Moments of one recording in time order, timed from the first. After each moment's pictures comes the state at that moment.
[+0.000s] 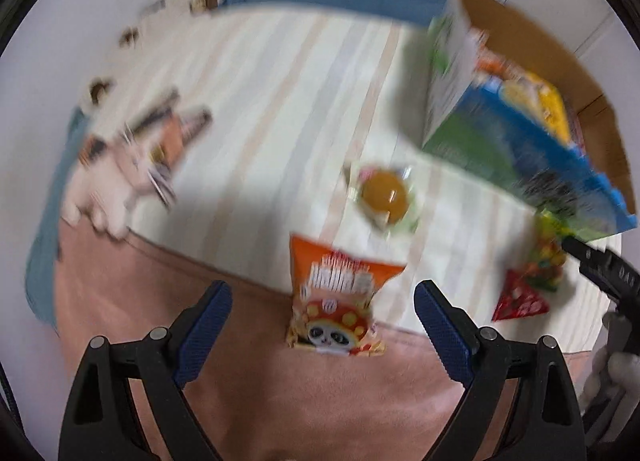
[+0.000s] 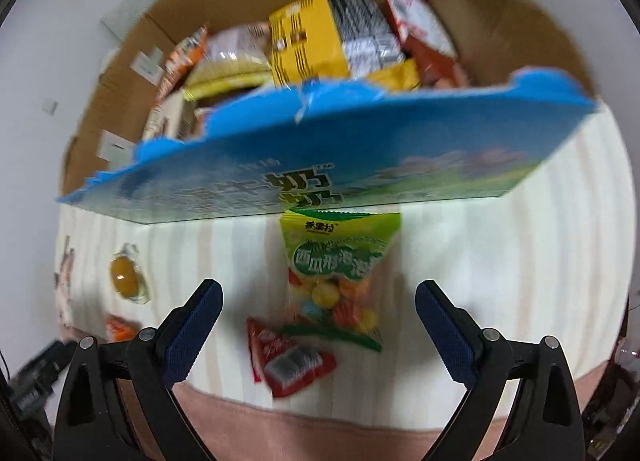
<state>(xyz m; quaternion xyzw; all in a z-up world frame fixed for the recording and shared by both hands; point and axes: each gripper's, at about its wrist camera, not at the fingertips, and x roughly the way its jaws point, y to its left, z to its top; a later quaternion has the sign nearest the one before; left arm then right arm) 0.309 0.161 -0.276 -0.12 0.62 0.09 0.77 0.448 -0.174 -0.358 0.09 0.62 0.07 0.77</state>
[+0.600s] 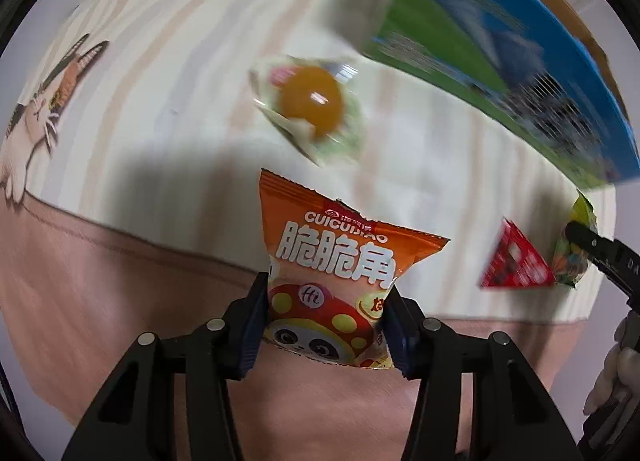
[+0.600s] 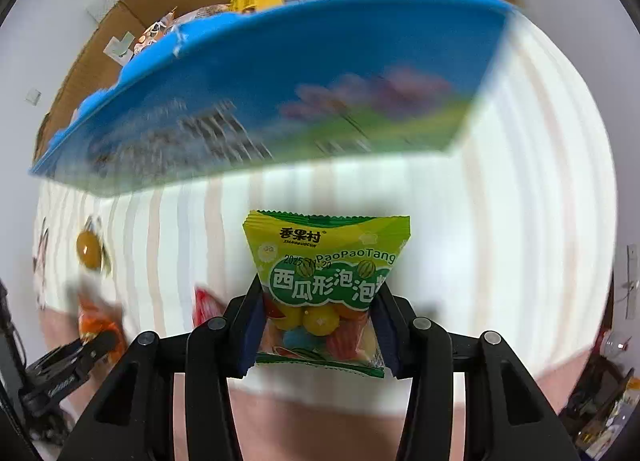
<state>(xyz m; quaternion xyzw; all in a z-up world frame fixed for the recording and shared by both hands) 0.292 0.099 -0.331 -0.12 0.65 0.01 0.75 0.413 -0.218 -0.370 0.08 0.64 0.05 0.76</state>
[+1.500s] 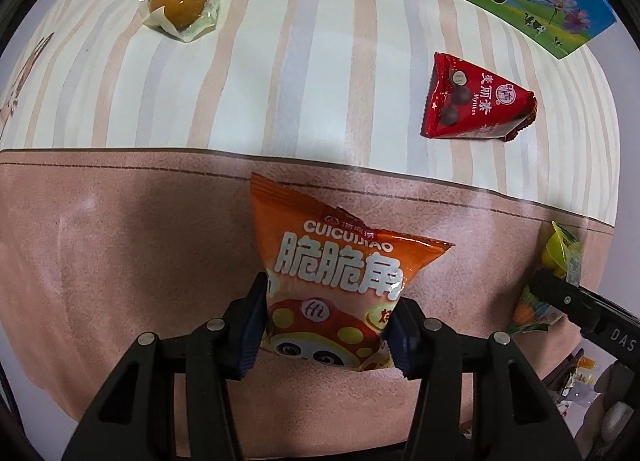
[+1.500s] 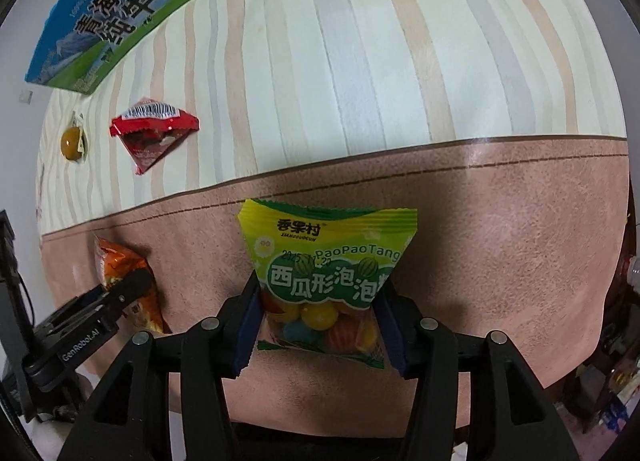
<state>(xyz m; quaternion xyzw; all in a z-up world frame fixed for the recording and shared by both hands) 0.243 0.021 -0.369 -0.05 0.68 -0.02 0.73 0.286 -0.249 -0.427 0.14 0.71 0.05 0.69</state>
